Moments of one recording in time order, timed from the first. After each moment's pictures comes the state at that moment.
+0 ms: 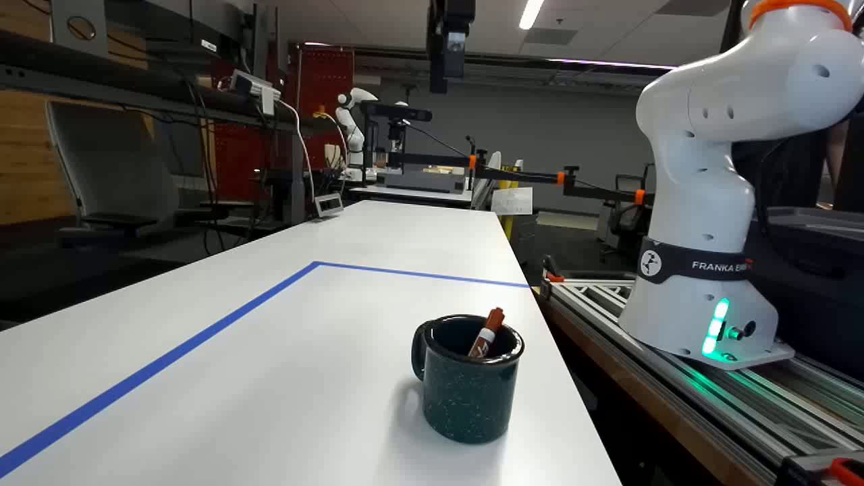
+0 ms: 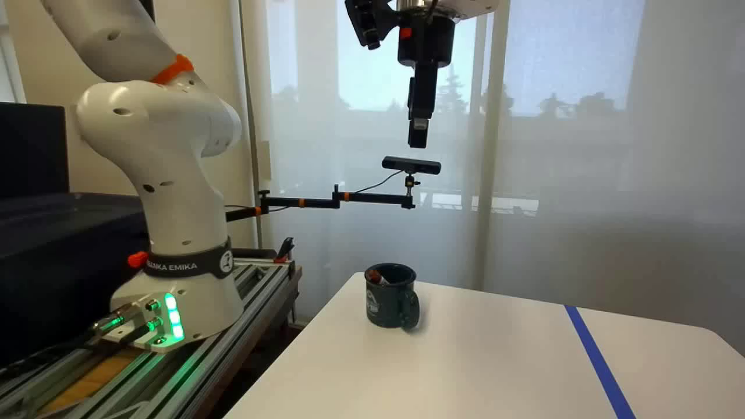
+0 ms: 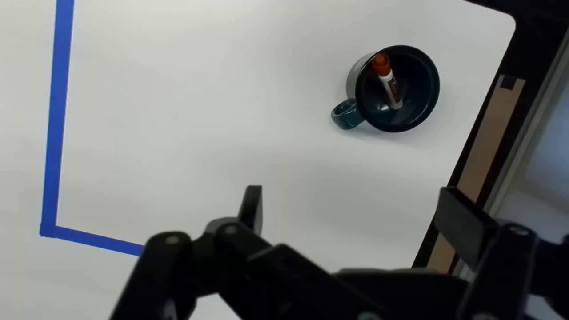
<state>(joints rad) -0.01 -0.56 0.00 -2.50 -0.02 1.90 -0.02</state>
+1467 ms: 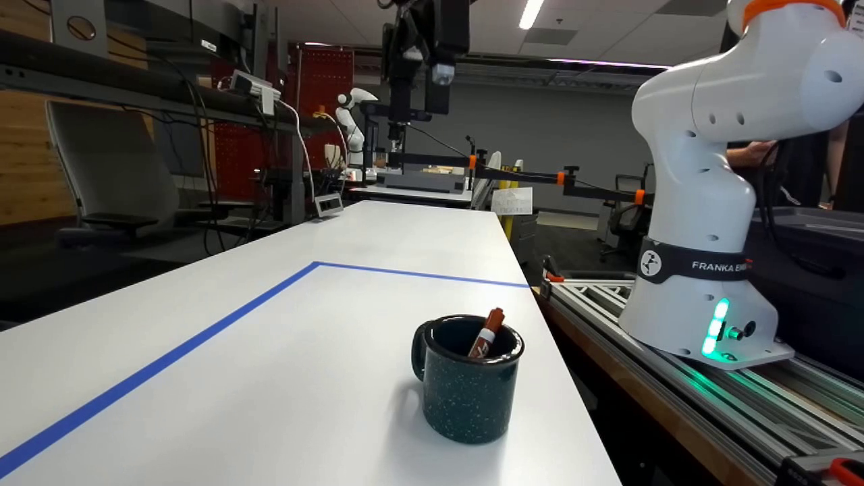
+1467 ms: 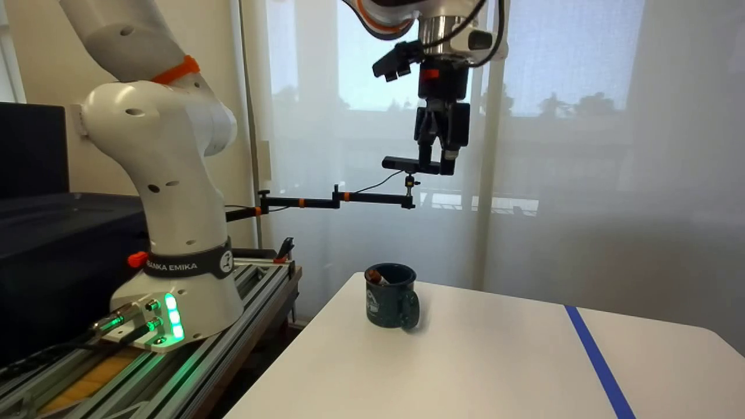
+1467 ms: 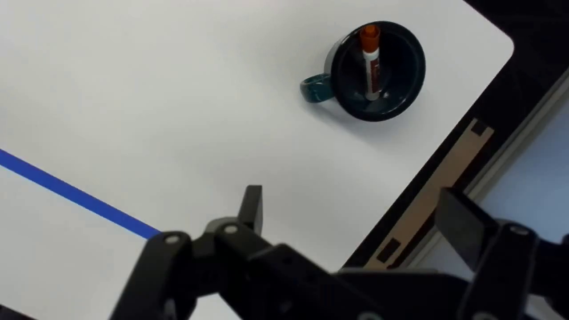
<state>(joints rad) 0.10 -0.41 0.01 -2.49 0.00 2.06 -0.22</state>
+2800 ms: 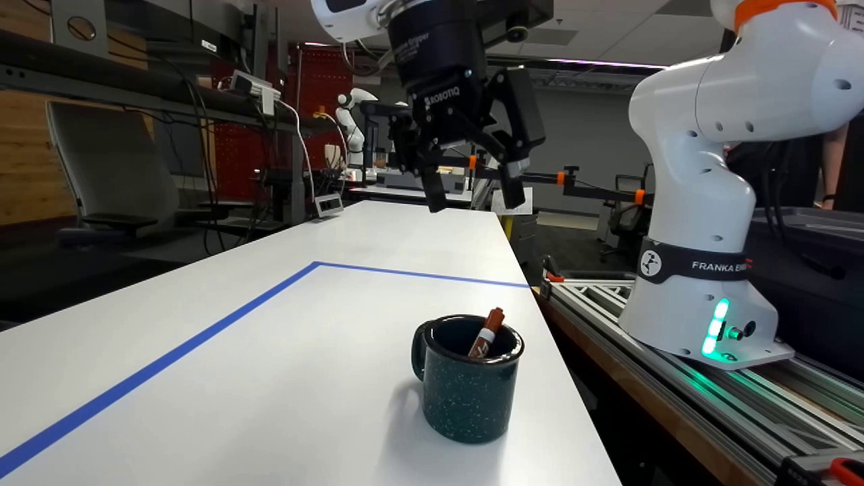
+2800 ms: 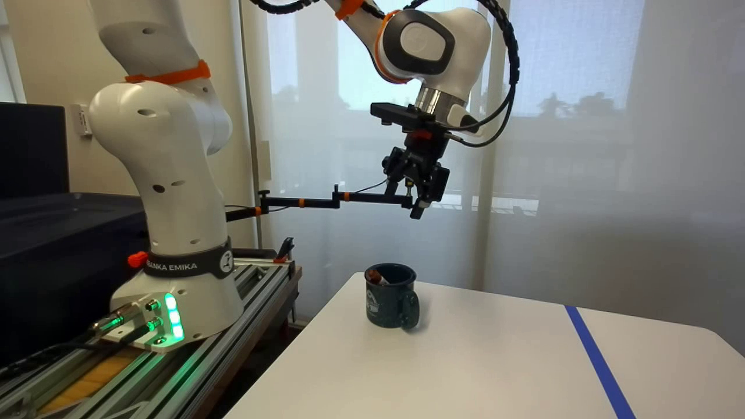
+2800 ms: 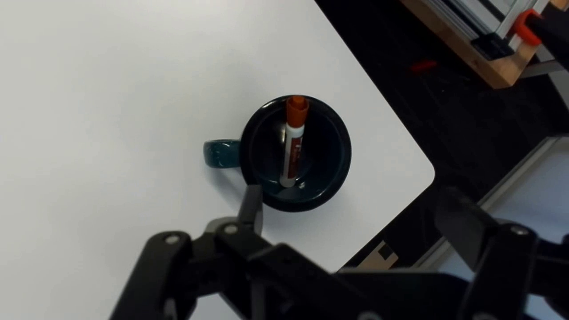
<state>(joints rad) 0.19 -0.21 0.06 -2.49 0.07 1.98 -0.46</state>
